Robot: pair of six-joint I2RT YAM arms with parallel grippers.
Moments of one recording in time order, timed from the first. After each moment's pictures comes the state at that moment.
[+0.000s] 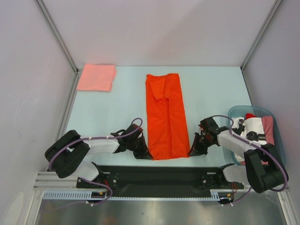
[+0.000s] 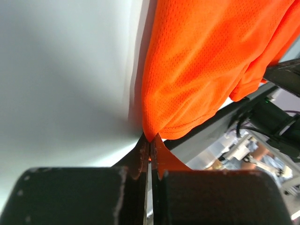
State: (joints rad) left arm -0.79 1.45 0.47 -0.05 0.40 -1.16; right arm 0.34 1.27 0.50 -0.54 -0.42 0.67
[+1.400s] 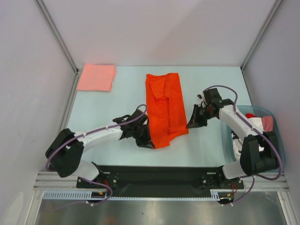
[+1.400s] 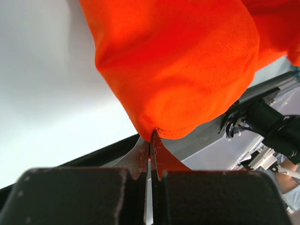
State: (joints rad) left arm -0.77 1.46 0.84 -0.48 0.31 -0.98; right arm 0.23 1.46 1.03 -0.73 -0.47 0.44
